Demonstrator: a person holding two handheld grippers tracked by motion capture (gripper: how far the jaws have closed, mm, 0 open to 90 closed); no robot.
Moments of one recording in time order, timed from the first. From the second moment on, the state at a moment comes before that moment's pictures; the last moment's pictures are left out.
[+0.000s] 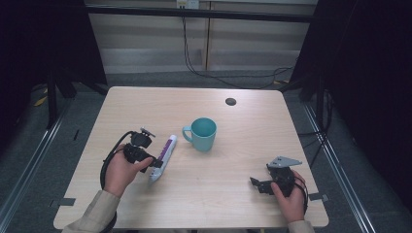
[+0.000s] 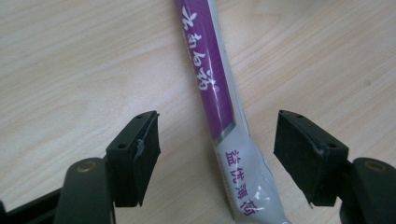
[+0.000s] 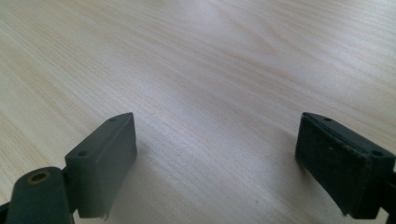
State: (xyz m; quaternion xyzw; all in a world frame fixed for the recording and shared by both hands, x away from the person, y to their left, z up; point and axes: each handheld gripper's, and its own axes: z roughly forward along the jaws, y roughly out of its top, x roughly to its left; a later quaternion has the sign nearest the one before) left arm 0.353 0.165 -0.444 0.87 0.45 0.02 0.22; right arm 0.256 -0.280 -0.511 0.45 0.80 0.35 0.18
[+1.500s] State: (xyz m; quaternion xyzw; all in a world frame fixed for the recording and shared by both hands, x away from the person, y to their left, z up) left arm 0.354 0.144 -0.468 0.88 0.44 0.02 0.16; right arm 0.258 -0.279 -0.511 0.45 0.80 0.35 0.18
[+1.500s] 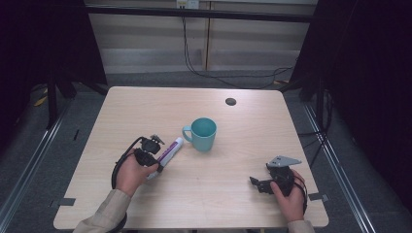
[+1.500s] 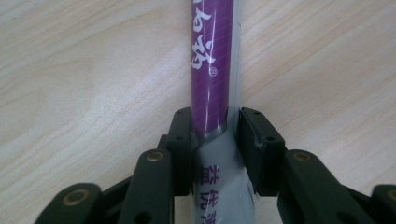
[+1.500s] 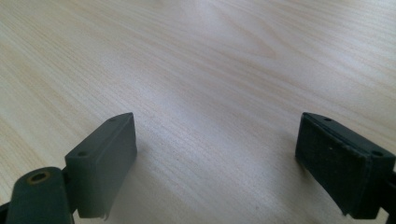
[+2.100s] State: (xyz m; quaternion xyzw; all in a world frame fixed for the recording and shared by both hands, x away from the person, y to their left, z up) left arm 0.339 0.153 -0.438 0.89 0.41 0.01 0.17; right arm 0.262 -0.277 -0.511 0.44 0.81 0.35 0.18
